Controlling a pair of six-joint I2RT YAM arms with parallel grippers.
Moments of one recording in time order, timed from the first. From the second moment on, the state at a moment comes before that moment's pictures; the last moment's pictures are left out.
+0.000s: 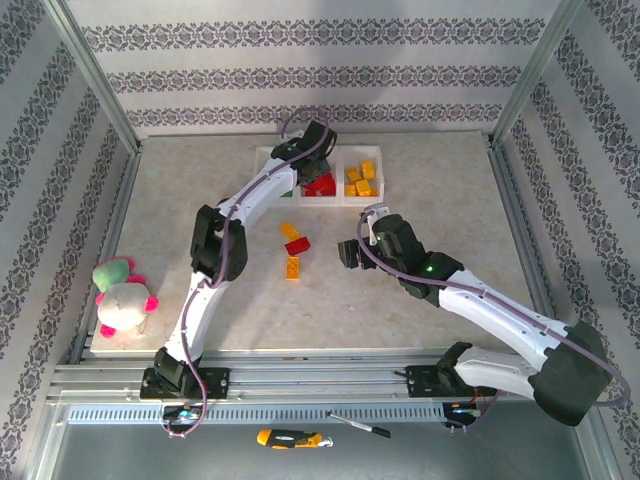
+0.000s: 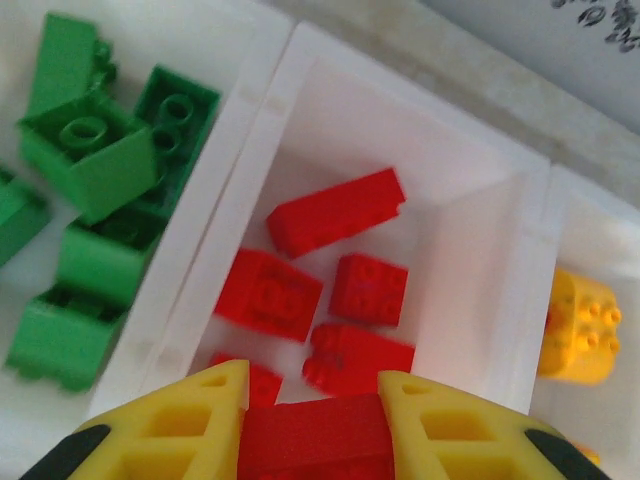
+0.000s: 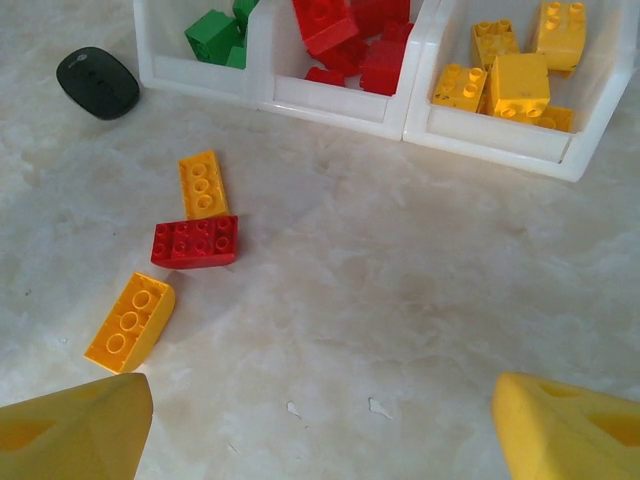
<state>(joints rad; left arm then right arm) -0.50 2.44 2.35 -0.83 -0.30 -0.90 0.69 1.12 0.78 -0.32 0.15 0.33</state>
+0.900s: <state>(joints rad) -0.49 1.71 1.56 -0.74 -0.34 -0.73 0.83 1.42 0.89 -0.32 0.12 0.39</state>
